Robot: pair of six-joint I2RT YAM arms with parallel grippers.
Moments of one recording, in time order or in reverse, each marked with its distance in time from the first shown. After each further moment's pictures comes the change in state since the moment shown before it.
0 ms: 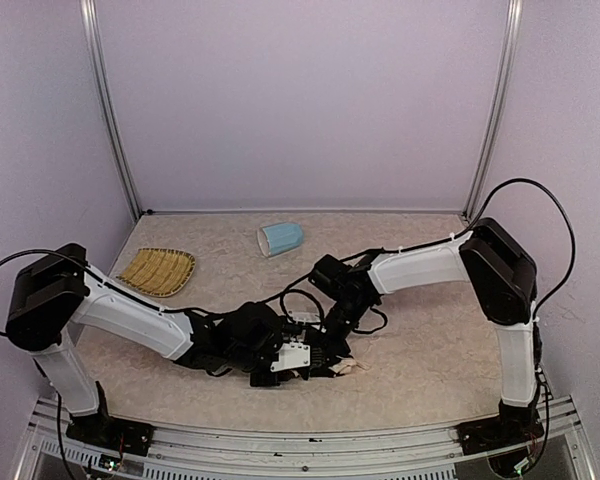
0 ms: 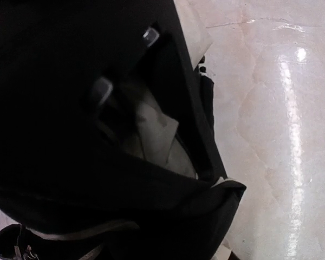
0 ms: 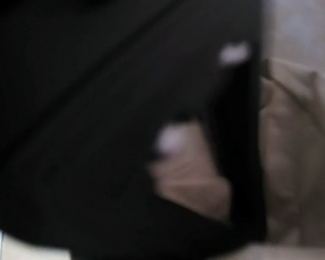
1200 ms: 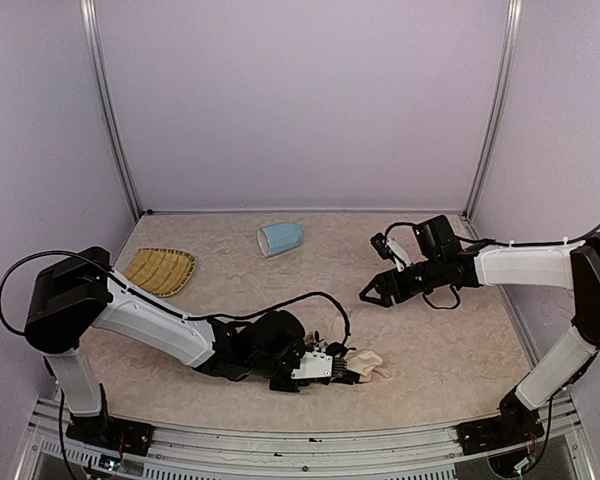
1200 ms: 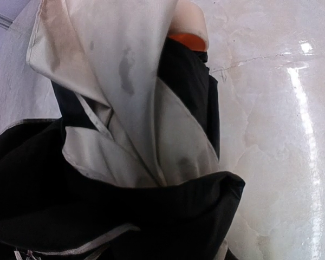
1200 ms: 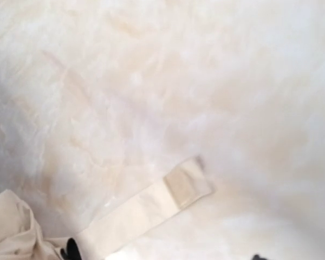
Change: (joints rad) left arm -0.072 0.117 0.116 0.008 -0.051 0.070; right arm -0.380 -0.607 -0.513 0.489 0.309 0.695
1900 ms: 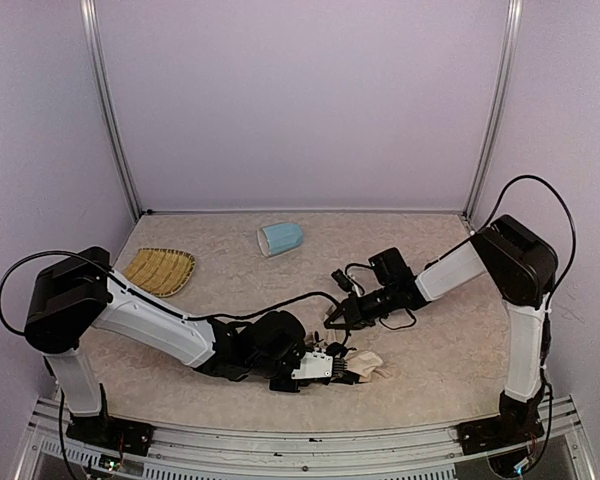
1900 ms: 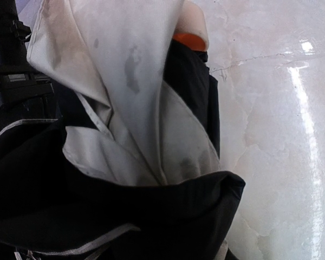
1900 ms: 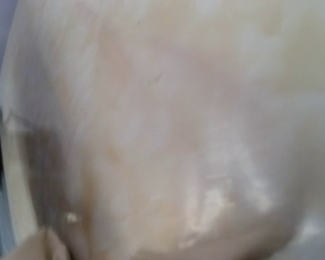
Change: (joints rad) left arm -0.007 -0.001 0.002 -0.003 -0.011 -0.001; right arm 0.092 0.526 0.099 0.371 -0.355 0.361
